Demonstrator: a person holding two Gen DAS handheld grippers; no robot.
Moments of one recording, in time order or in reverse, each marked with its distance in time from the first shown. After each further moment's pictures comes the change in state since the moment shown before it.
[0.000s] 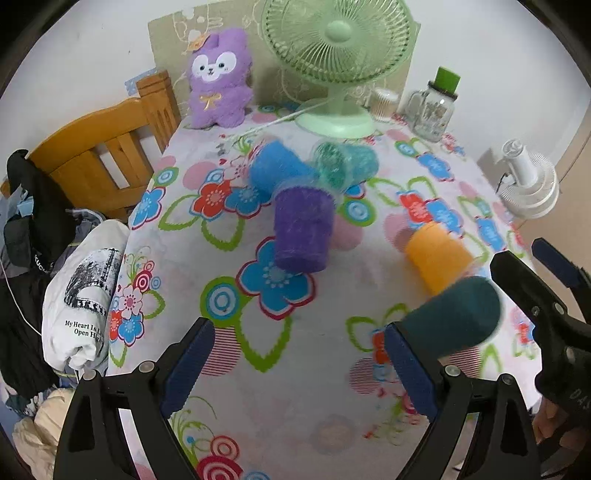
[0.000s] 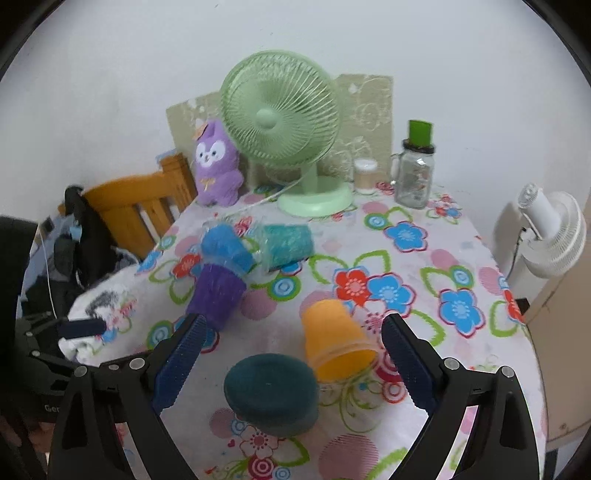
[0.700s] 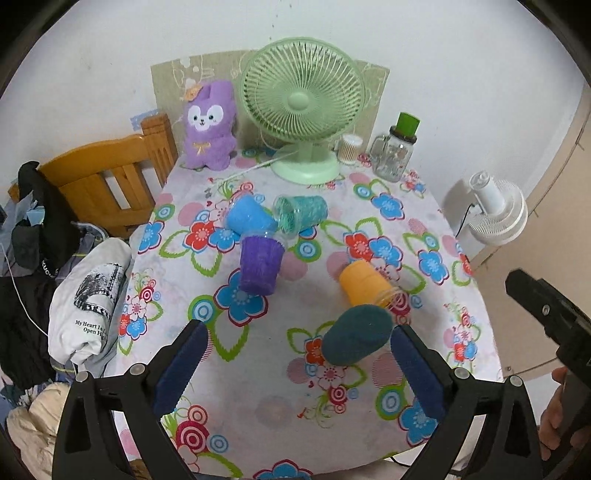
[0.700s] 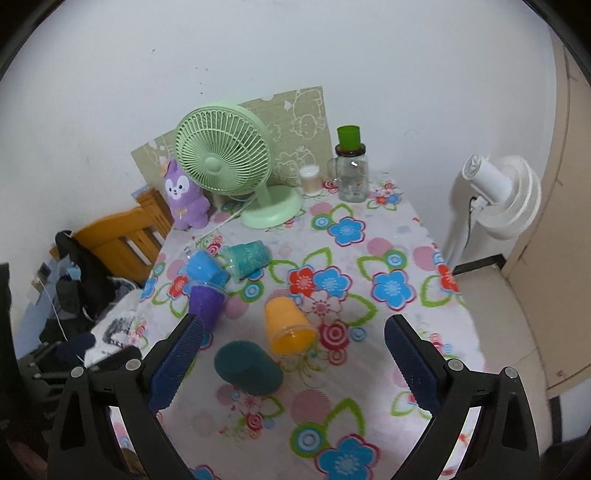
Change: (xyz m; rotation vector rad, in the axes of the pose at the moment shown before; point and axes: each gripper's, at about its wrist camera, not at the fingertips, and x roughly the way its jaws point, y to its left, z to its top) left arm -0.097 -0.047 0.010 -0.037 -0.092 -0.038; right arm -0.105 -0.054 0.036 0.152 0.072 -0.057
